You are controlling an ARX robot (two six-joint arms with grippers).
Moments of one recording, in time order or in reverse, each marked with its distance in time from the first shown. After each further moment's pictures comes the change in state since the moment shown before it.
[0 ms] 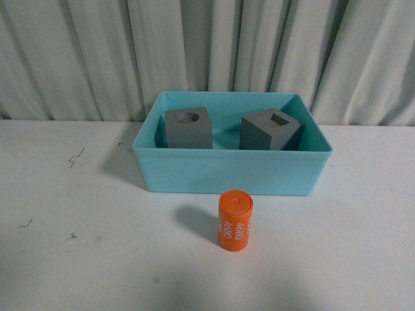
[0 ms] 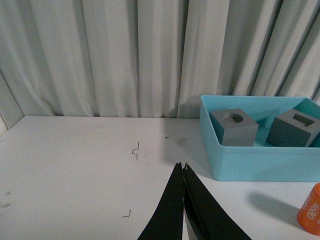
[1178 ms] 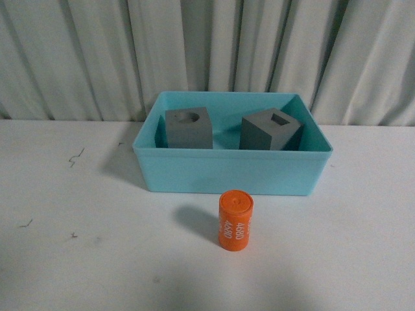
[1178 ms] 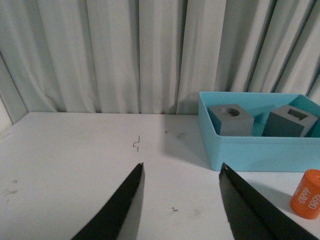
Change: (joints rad) left arm 0.001 -0.438 -0.043 -0.391 0.000 0.000; right arm 0.000 0.000 0.000 0.000 -0.001 0.000
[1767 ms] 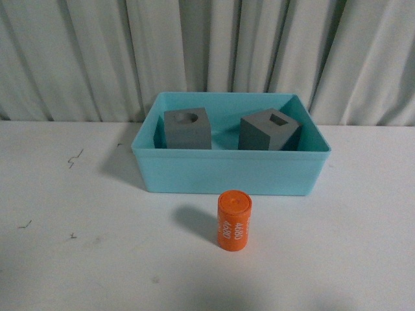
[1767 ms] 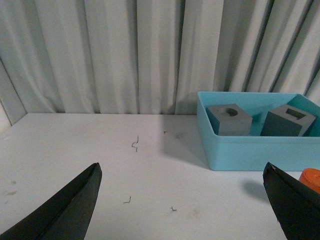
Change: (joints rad) left arm 0.000 0.000 0.000 0.000 0.000 0.001; right arm 0.003 0.238 0.134 -0.281 0.121 0.085
